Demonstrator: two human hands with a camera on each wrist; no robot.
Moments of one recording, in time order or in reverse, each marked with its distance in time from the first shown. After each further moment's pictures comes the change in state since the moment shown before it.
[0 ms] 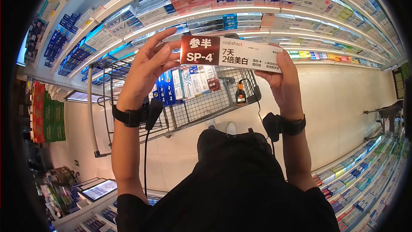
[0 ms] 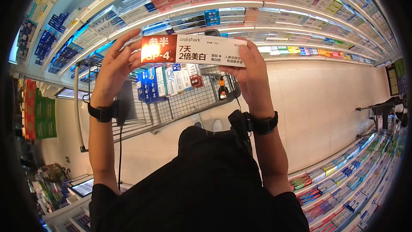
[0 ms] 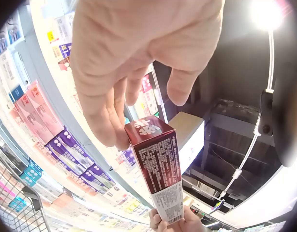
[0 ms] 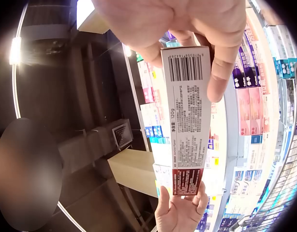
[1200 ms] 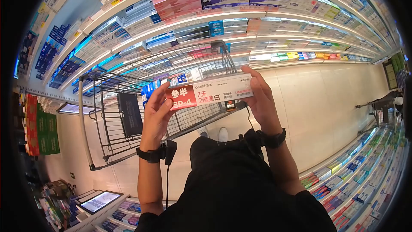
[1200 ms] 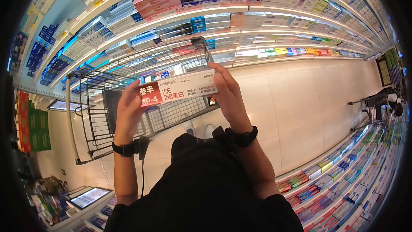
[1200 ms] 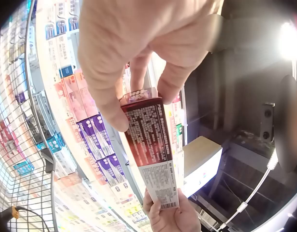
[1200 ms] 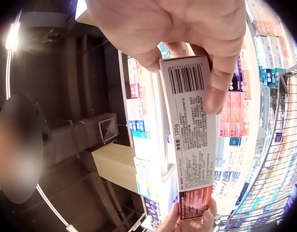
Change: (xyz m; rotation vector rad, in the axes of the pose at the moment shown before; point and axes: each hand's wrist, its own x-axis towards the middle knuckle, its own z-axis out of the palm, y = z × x) left_hand -0.052 -0.098 0.022 -0.209 0.250 -0.062; right_hand -0.022 0.032 -0.007 -0.003 -0.068 0.093
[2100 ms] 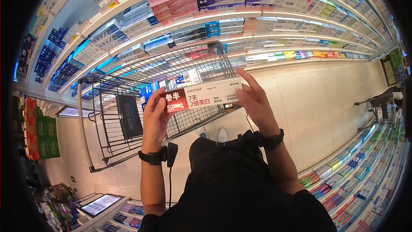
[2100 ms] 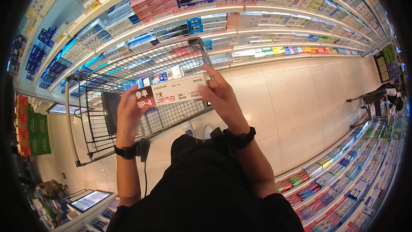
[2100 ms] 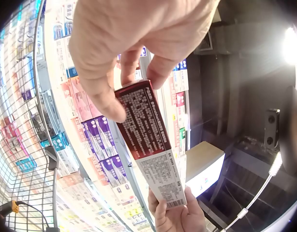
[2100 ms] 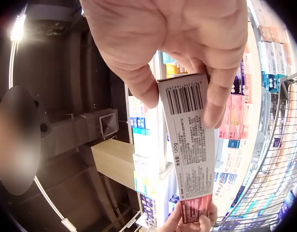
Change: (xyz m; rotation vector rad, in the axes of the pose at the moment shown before) left_hand -0.007 -0.009 -0.001 -0.109 0.123 -0.024; right_hand -0.014 0.001 0.000 -0.134 -0.083 0.042
